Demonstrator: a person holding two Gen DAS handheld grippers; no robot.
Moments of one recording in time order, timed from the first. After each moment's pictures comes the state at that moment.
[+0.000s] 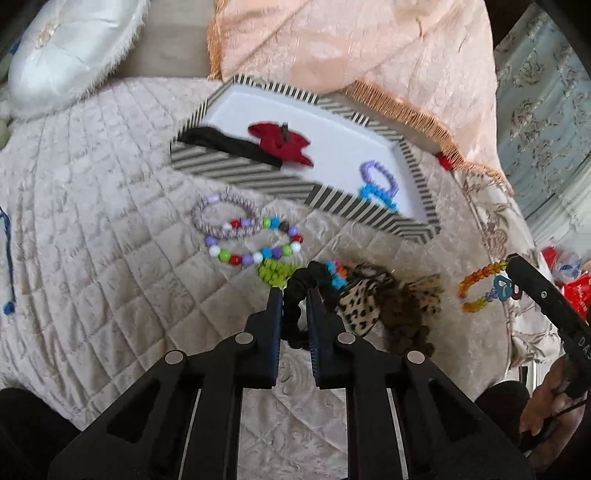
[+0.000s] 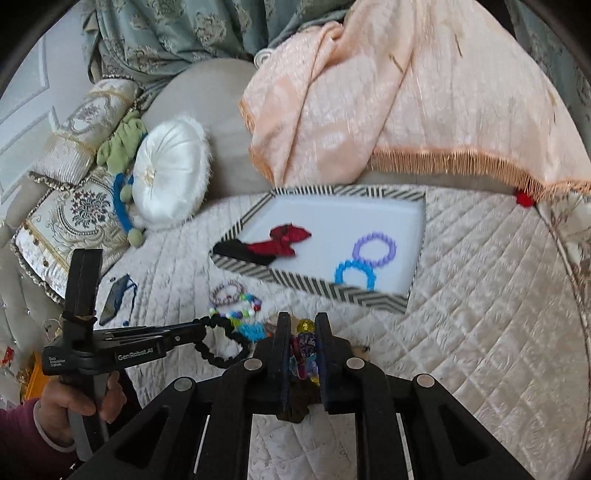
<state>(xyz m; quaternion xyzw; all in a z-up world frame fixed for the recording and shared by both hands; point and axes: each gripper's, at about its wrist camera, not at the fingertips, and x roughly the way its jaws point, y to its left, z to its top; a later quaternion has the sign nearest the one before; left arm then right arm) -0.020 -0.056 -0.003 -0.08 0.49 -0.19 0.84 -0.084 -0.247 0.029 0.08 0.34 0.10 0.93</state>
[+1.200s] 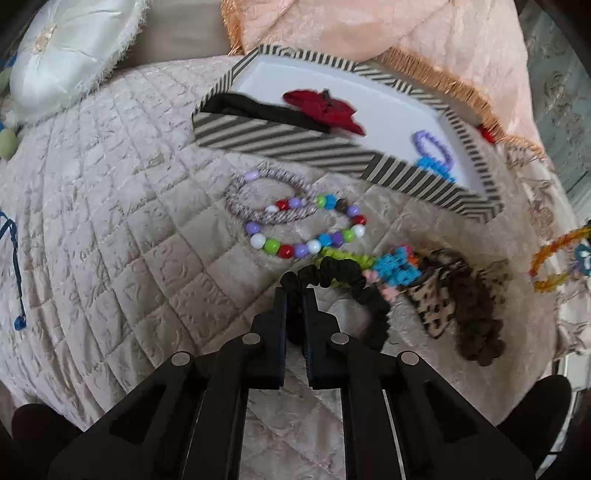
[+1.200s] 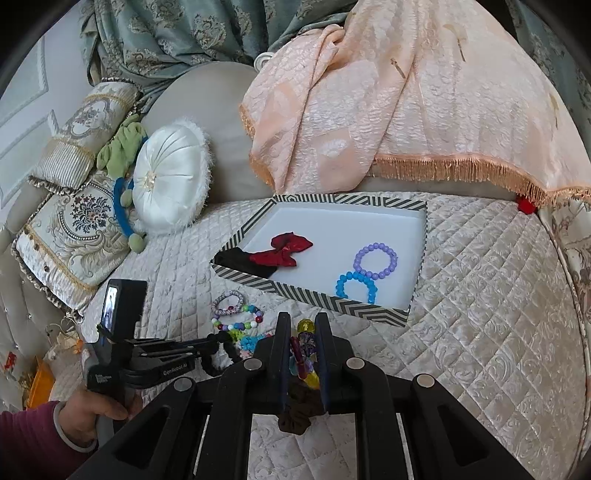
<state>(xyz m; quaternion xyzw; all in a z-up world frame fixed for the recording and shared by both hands) 0.004 -0.057 -0.044 -0.02 0.53 -0.14 0.84 -0.074 -0.249 0.039 0.08 0.34 0.10 0.93</state>
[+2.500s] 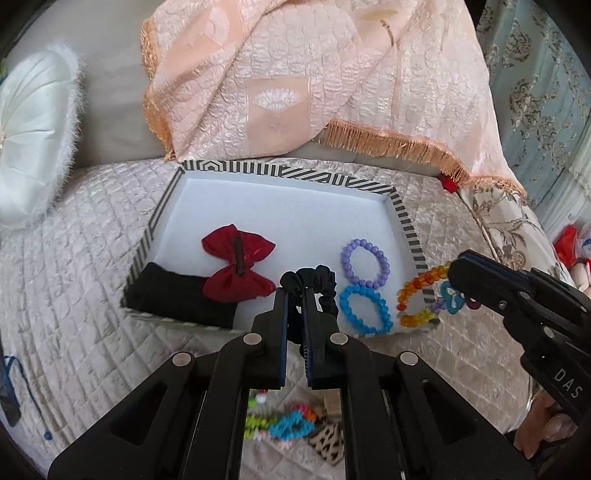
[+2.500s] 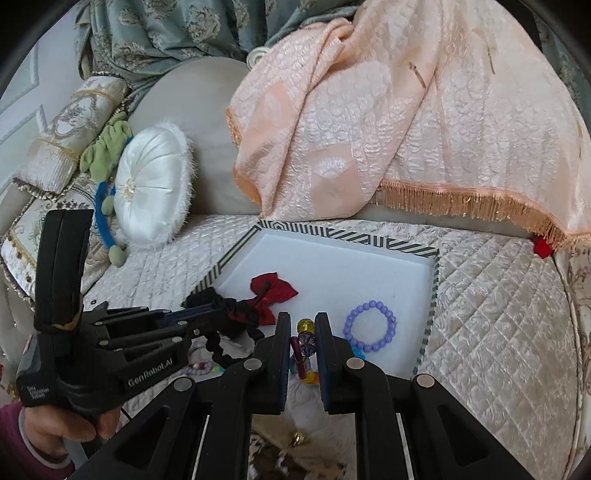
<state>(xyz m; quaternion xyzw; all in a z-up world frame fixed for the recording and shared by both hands) 0.083 -0.135 0.040 0.00 0.45 -0.19 0.87 0.033 -0.254 0.054 0.05 0.35 0.09 0.93</state>
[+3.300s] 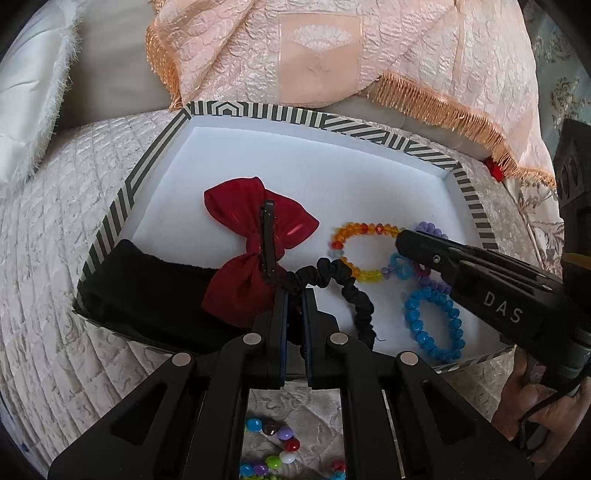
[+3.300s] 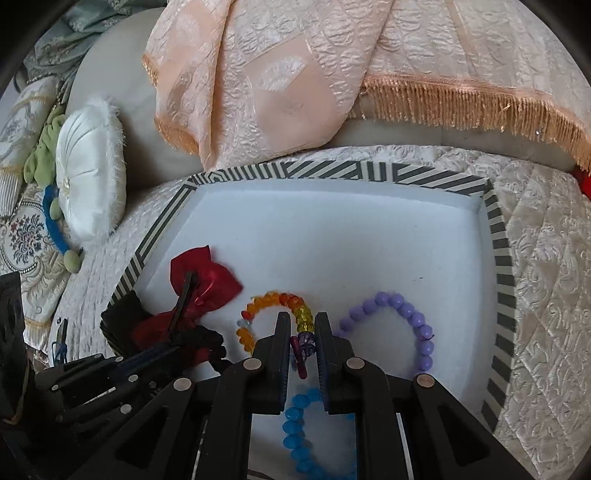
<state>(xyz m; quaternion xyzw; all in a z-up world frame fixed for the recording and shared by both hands) 0.132 -0.134 -0.036 0.00 0.50 -0.15 0.85 0.149 -0.269 -0.047 0.11 0.45 0.07 0.88</state>
